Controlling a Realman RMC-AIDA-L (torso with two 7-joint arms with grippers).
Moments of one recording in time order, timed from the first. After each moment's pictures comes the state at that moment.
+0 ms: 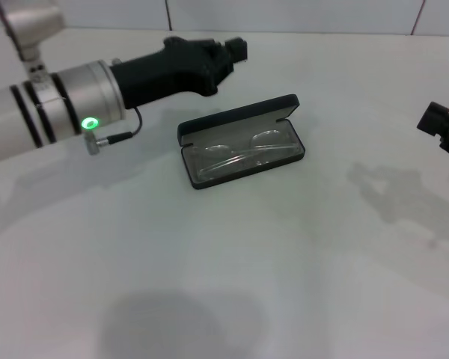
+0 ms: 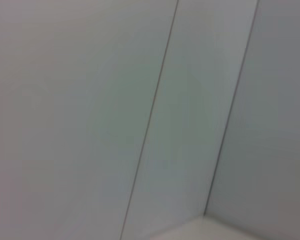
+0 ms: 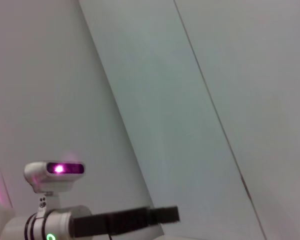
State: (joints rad) left arm -0.69 -2.09 0.98 0.45 1.45 1.25 -1.30; right arm 0.27 2.01 -0.91 -0.62 -1.34 -1.63 1.29
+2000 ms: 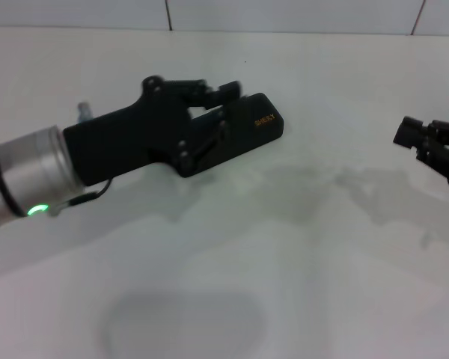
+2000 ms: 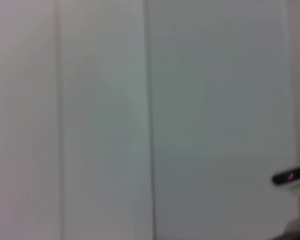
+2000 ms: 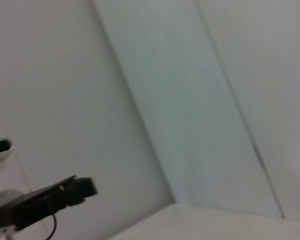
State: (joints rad) left arm -0.22 -2.08 1.41 0.98 1.17 1.37 -1.17; right arm 0.34 1.99 -0.92 -0.55 -1.43 -1.61 1.29
